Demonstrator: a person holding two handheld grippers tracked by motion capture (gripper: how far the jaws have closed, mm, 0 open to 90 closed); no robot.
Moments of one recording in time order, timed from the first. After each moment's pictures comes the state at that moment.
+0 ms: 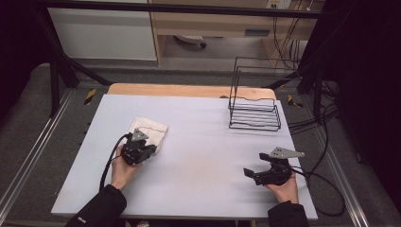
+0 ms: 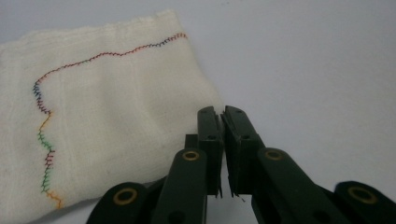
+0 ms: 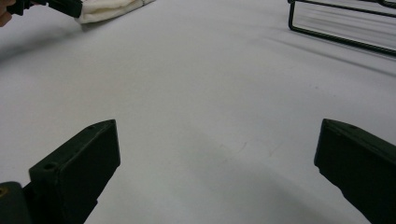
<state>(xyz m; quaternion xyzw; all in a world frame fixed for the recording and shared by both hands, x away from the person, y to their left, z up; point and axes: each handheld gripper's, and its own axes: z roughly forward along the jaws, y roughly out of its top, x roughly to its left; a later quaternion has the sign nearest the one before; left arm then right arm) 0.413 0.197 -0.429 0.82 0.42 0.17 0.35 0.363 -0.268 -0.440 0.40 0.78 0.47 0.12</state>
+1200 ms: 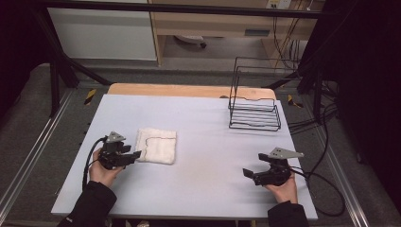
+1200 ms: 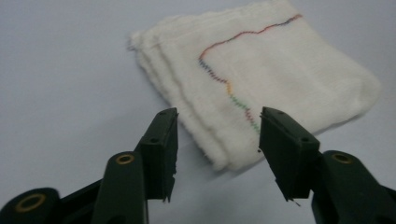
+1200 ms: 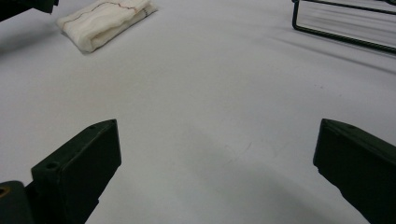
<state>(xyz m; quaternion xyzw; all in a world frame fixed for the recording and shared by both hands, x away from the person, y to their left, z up) 0.398 0.265 -0.422 0.79 0.48 0.16 0.35 0.362 -0.265 -0.441 0.40 0.78 0.48 0.12</state>
